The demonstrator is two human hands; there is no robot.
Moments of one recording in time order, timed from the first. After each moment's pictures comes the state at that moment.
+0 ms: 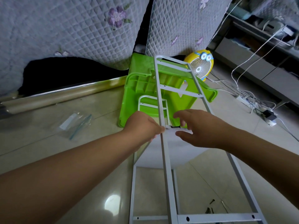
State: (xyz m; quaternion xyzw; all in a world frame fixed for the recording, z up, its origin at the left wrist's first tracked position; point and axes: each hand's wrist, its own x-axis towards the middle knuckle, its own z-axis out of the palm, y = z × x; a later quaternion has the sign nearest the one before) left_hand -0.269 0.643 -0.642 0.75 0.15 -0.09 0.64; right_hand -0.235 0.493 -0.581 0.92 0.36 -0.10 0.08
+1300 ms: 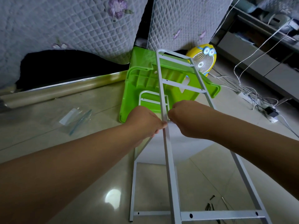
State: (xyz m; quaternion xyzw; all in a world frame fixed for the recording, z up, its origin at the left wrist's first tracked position) left_hand -0.269 0.641 -0.635 0.73 0.17 -0.12 0.65; right_hand -0.232 0.529 -0.581 0.88 0.40 -0.10 0.23
